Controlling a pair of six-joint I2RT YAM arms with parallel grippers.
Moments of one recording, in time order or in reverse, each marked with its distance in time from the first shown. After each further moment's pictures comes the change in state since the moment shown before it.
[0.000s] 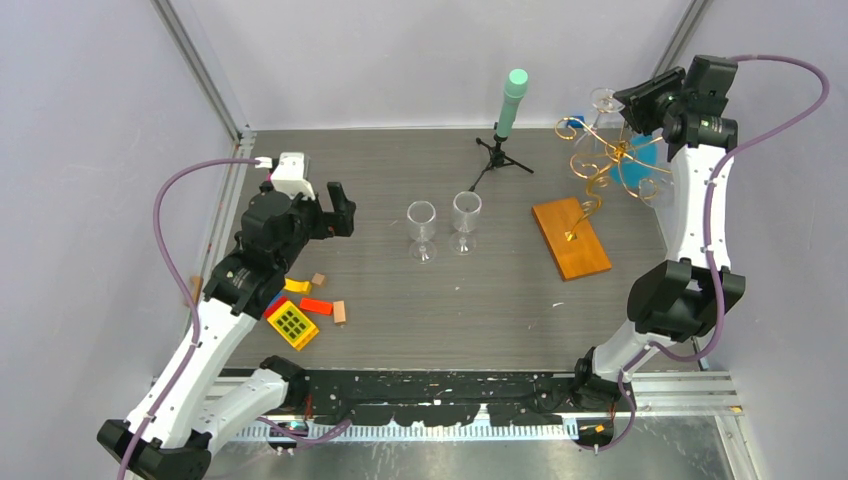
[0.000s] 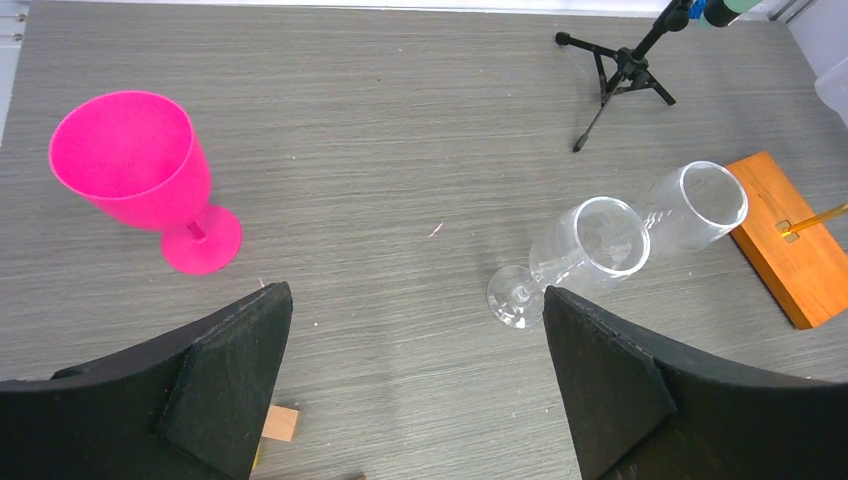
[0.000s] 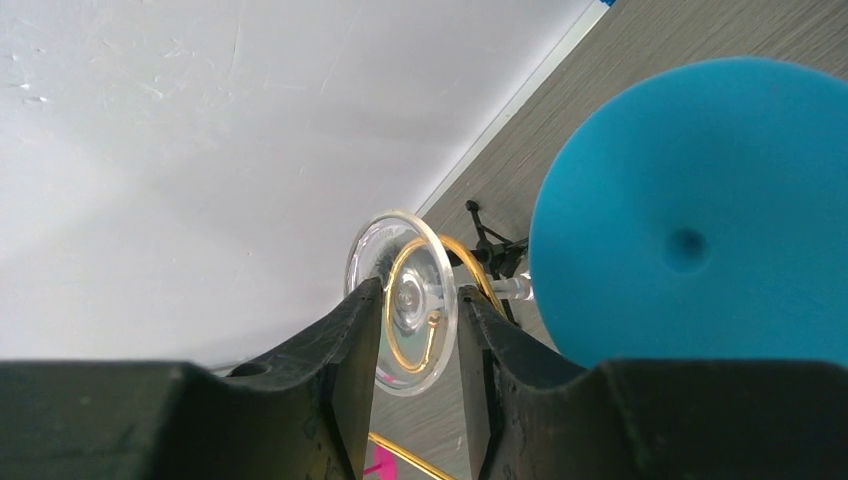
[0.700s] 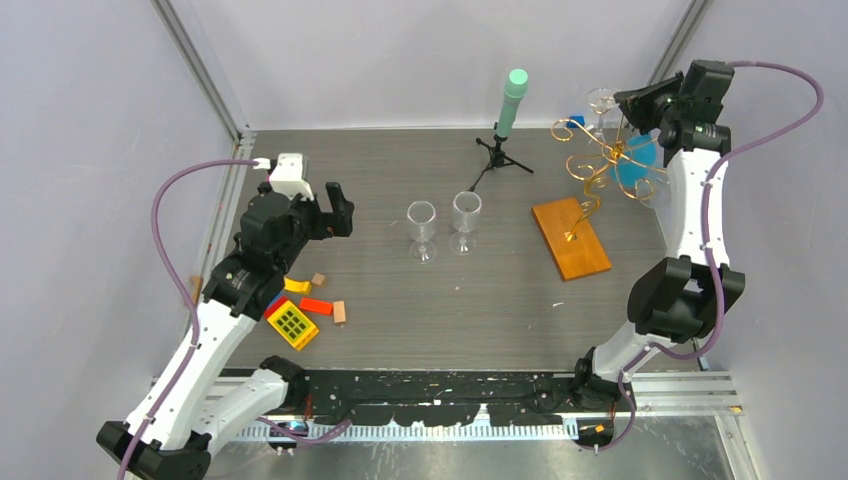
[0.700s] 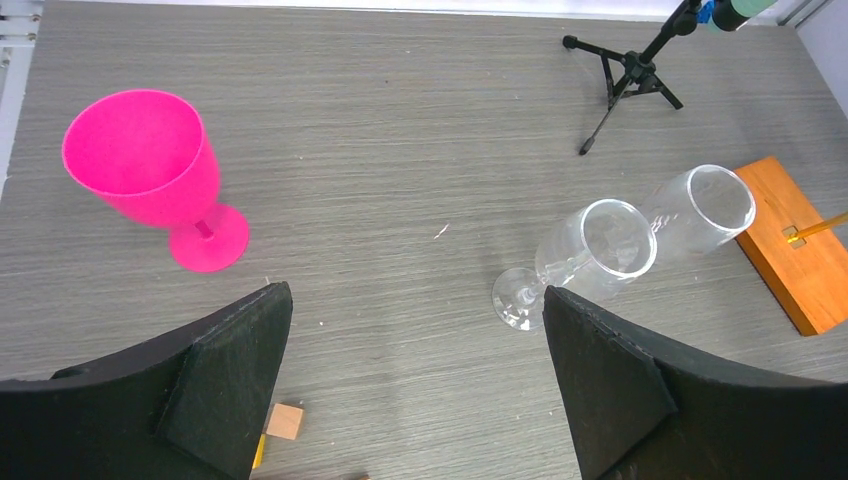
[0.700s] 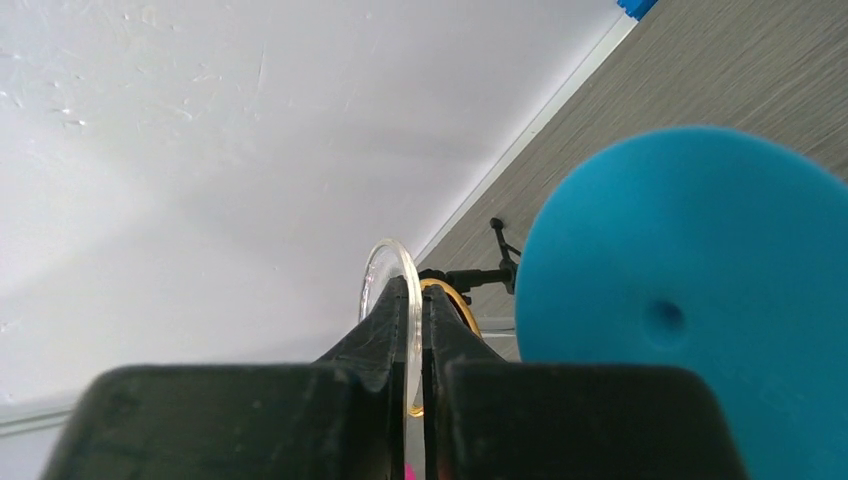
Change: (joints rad) left arm 0.000 -0.006 -0.004 -0.002 -0.016 0.000; right arm 0.006 0.002 -0.071 0.129 -0.019 0.053
